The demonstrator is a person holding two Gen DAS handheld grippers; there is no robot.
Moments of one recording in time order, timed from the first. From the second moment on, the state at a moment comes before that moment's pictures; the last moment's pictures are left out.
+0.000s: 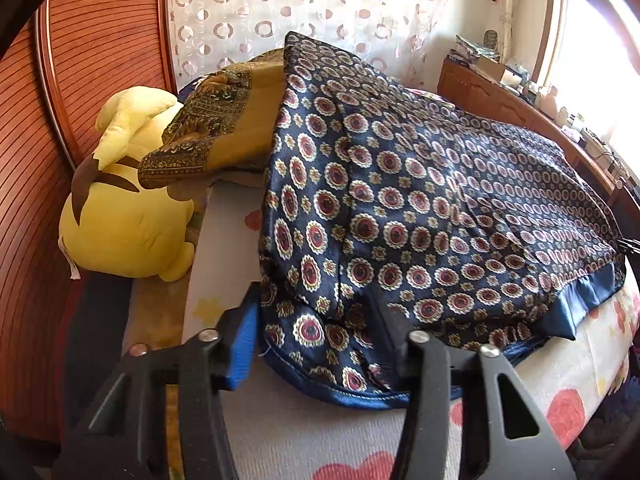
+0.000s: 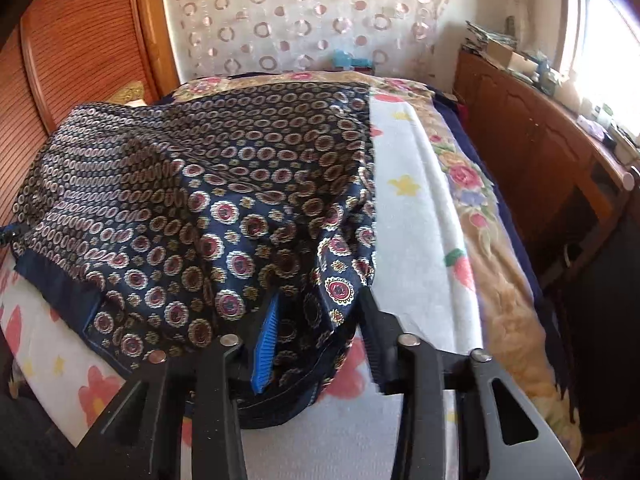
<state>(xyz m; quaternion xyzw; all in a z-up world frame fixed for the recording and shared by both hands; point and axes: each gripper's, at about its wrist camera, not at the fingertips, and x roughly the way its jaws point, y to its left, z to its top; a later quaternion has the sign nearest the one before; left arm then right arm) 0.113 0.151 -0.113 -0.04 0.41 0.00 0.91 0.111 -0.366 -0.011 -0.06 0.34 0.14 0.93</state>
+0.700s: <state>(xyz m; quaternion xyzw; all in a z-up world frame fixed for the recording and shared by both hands) 0.123 0.170 -0.110 -0.13 0.39 -0.01 0.91 0.088 -0.384 -0.003 -0.01 0.30 0.18 0.94</state>
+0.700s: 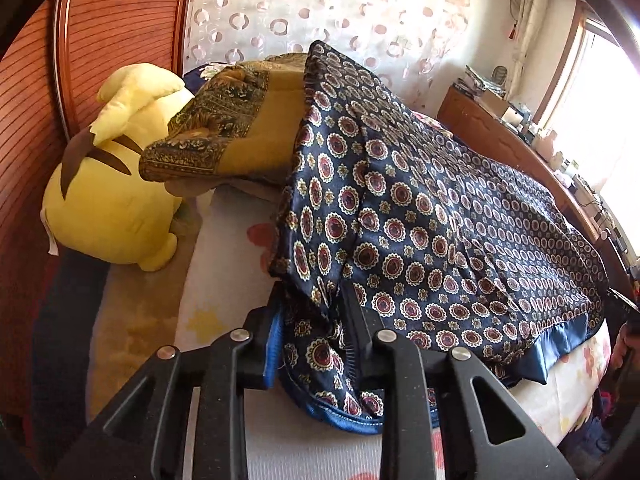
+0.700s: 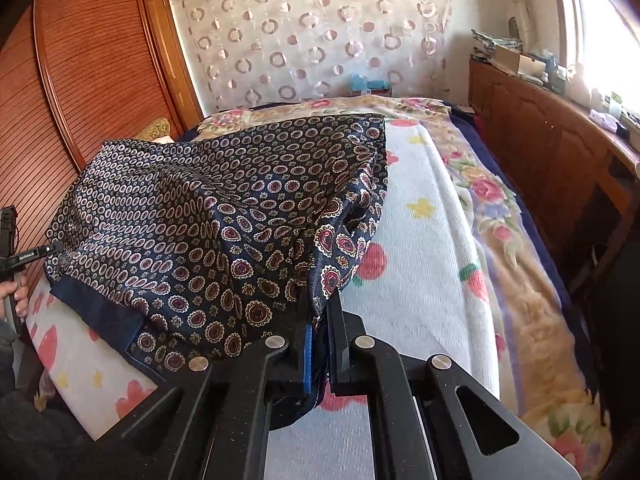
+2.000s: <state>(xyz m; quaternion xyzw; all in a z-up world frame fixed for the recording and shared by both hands) 0.134 -0.070 0.028 -0.01 0.27 -0.25 0.93 0.040 -0.384 -0.003 -0.01 0.25 0.14 0.96</state>
